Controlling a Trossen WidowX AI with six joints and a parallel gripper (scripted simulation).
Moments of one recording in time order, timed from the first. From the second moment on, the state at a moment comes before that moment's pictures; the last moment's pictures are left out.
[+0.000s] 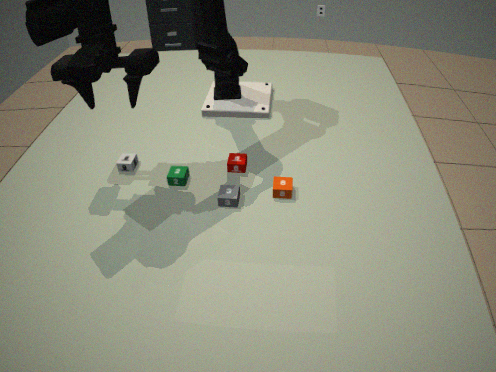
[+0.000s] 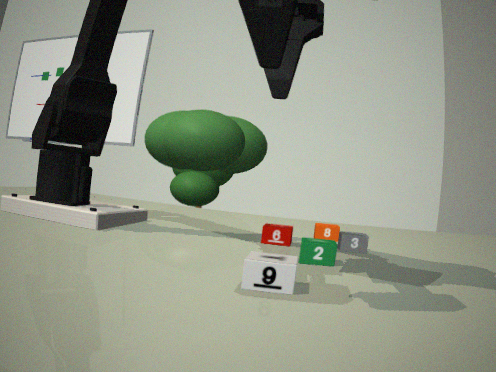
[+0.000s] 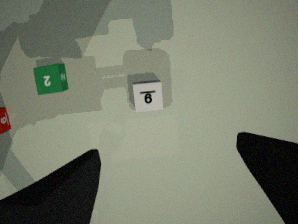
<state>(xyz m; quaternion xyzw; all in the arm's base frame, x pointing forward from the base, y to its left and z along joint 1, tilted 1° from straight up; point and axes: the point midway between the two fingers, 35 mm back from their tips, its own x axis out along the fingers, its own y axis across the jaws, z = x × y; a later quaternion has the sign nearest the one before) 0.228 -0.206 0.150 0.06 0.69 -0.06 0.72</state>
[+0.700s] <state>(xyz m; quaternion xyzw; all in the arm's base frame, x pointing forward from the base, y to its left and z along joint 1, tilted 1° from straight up) 0.260 -0.165 0.149 0.06 0.69 -0.06 0.72</state>
